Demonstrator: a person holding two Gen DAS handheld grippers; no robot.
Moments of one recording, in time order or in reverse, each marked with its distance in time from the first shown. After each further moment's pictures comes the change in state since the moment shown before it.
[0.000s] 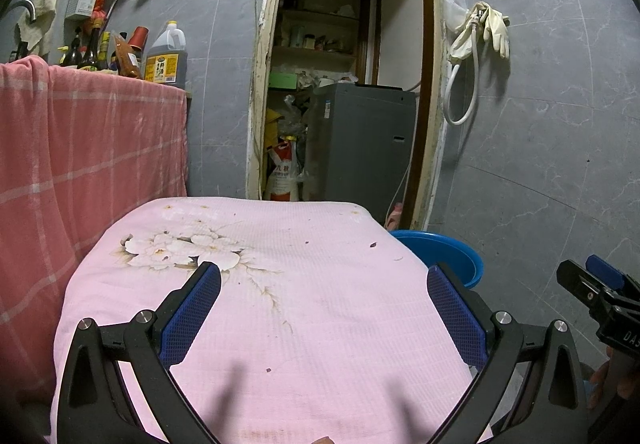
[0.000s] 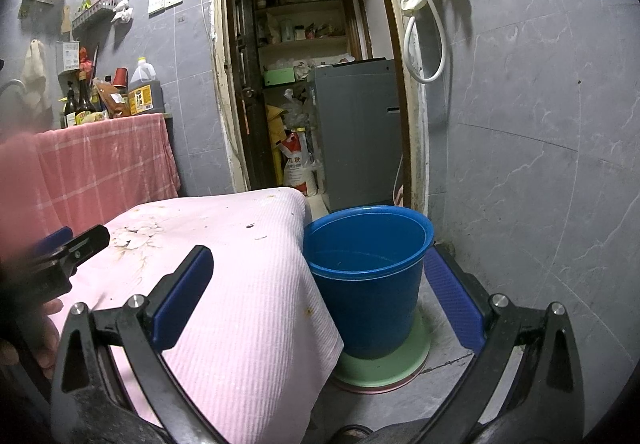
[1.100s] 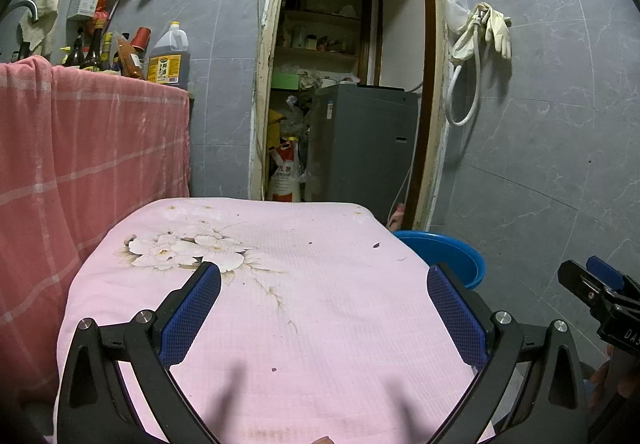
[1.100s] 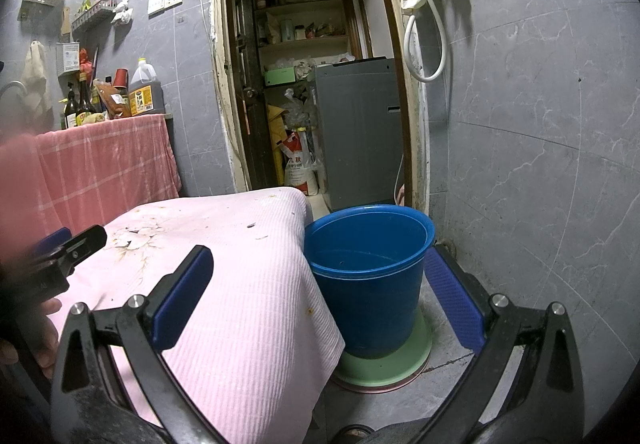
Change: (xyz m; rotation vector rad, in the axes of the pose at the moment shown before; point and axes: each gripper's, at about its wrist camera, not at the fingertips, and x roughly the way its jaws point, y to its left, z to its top) left arm -0.001 0.000 -0.001 -0.002 -0.001 0.005; right arm -0.001 0.002 -0.001 0.004 0.001 0.000
